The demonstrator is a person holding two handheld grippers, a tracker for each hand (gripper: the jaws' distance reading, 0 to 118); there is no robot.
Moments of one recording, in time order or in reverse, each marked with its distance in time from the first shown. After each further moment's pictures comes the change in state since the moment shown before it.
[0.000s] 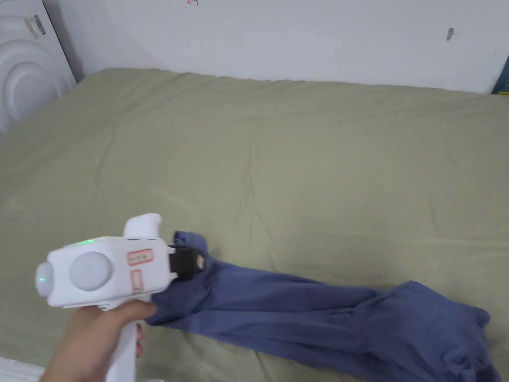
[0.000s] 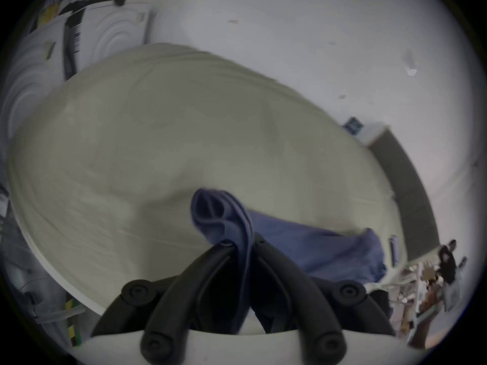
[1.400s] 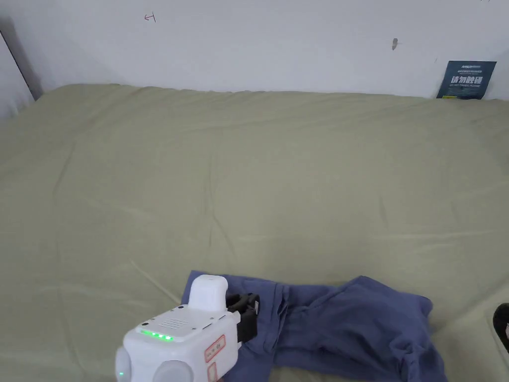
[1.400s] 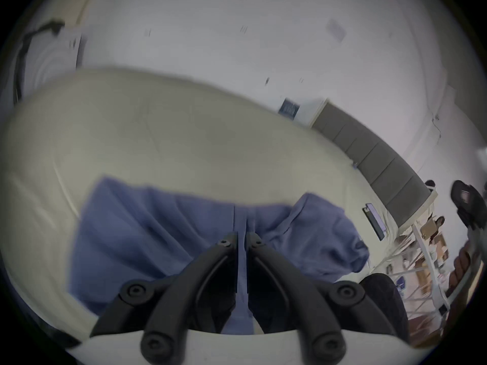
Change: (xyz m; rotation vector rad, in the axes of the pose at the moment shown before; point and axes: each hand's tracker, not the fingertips) left arm 0.088 -0.109 -0.054 0.127 -0.082 -0.256; right arm 0.012 -0.008 0.022 0.010 -0.009 -0.014
